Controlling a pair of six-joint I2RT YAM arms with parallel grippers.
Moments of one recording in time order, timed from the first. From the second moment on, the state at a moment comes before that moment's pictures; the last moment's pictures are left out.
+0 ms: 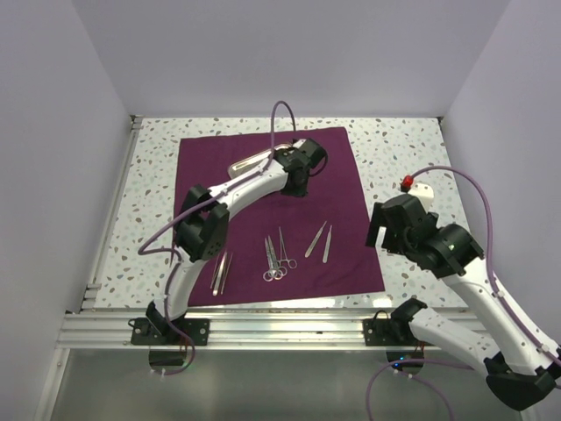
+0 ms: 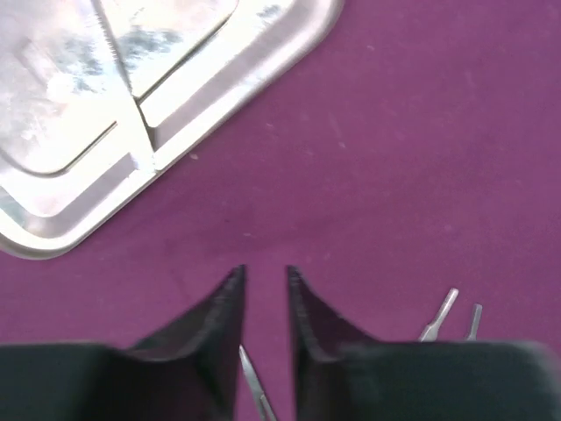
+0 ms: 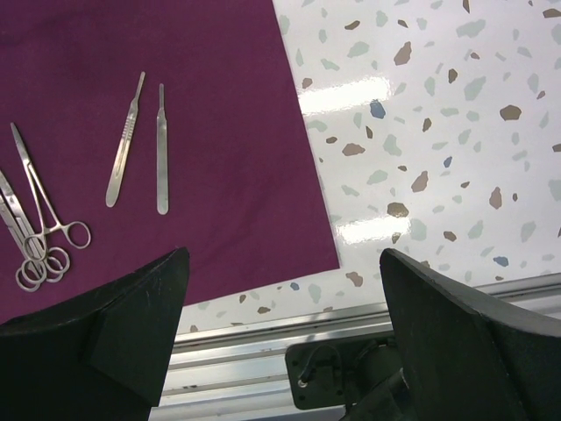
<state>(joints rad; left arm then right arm) -0.76 2.23 1.96 -0.85 -0.32 -0.53 0.60 0.86 1.08 -1.19 0.48 0.68</state>
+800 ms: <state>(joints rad) -0.56 2.34 2.06 -0.87 -0.39 -0.54 0.60 0.89 1.09 -1.24 0.49 0.68</state>
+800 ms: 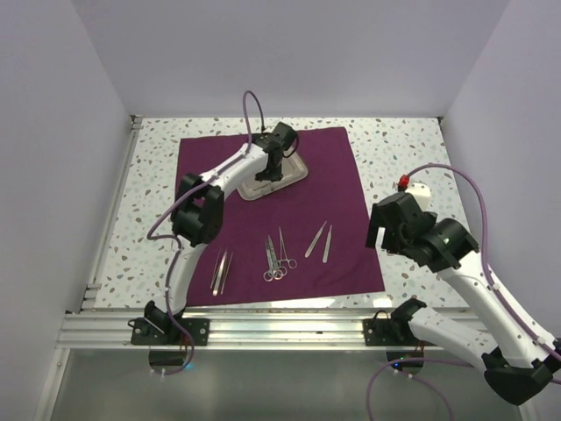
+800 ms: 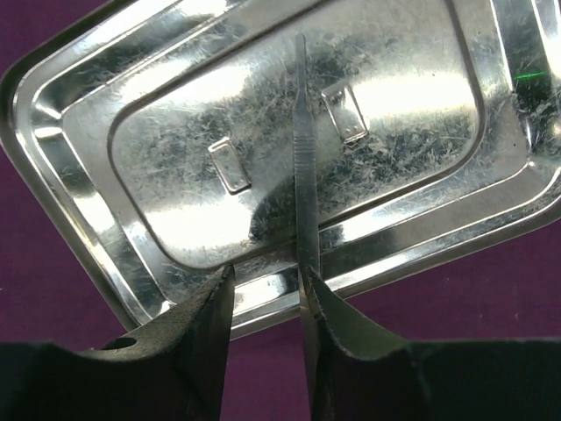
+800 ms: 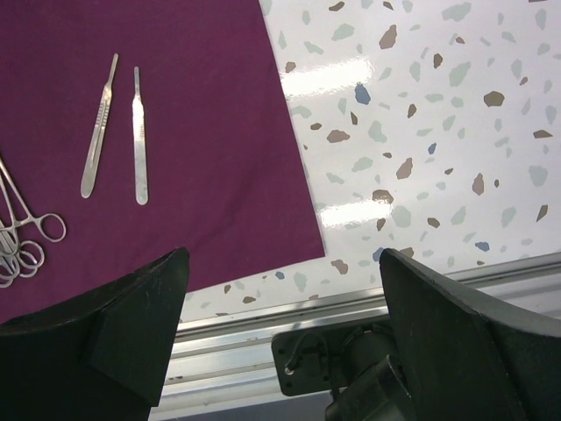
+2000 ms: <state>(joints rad) -0.57 2.40 2.03 -0.75 -0.32 -0.52 0.60 0.94 1.10 -1.24 0.50 0.68</state>
